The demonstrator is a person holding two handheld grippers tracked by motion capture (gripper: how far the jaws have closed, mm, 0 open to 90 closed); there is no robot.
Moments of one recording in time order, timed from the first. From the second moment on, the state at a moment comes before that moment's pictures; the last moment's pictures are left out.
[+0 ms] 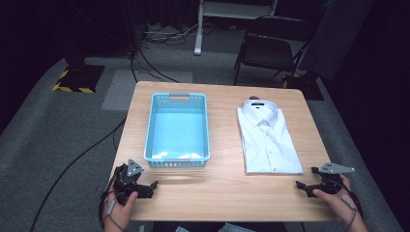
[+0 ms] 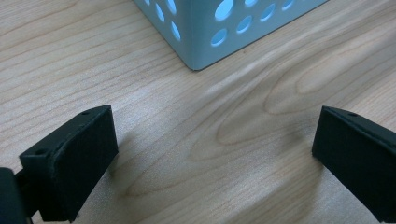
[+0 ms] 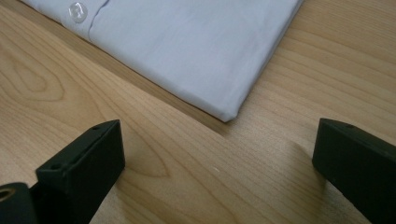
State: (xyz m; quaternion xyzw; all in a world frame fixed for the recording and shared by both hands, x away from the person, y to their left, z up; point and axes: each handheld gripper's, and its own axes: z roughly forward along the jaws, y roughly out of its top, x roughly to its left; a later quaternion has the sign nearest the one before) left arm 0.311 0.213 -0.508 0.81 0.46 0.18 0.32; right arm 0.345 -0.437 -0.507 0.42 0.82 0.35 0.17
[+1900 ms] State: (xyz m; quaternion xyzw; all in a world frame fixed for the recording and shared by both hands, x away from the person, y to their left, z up) left arm 0.312 0.213 -0.508 0.81 0.46 0.18 0.32; right arm 0.340 -0.441 -0.479 0.42 0.80 0.37 0.19
